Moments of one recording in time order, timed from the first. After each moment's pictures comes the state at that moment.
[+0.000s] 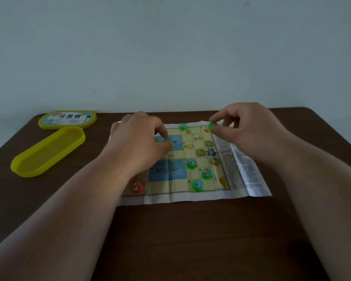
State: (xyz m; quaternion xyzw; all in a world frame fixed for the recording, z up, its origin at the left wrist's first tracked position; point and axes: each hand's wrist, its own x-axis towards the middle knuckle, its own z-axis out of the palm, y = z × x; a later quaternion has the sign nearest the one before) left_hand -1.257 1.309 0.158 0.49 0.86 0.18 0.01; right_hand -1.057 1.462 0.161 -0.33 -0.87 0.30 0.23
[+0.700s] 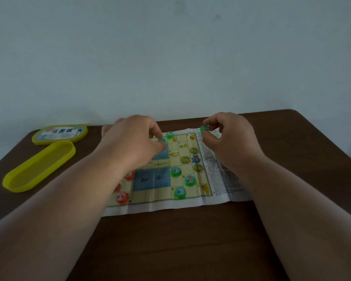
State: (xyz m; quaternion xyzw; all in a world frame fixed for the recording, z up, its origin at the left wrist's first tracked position) left_hand -1.240 1.331 0.176 0.47 0.87 0.16 0.01; right_hand -1.061 1.478 0.120 -0.37 -0.83 0.23 0.34
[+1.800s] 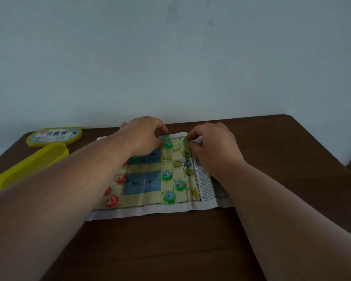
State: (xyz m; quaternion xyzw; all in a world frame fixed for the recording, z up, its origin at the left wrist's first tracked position) left_hand -1.263 1.389 0.158 0.53 0.84 0.08 0.08; right_hand -1.075 1.473 0.120 -0.36 -0.88 0.16 0.25
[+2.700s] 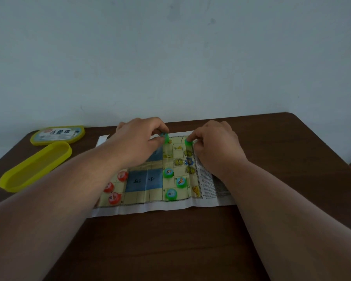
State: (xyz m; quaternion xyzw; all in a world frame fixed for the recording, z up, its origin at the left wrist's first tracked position) left_hand -1.249 1.349 0.167 0.56 0.81 0.16 0.06; right_hand -1.075 1.471 0.126 -0.38 -0.89 0.15 0.19
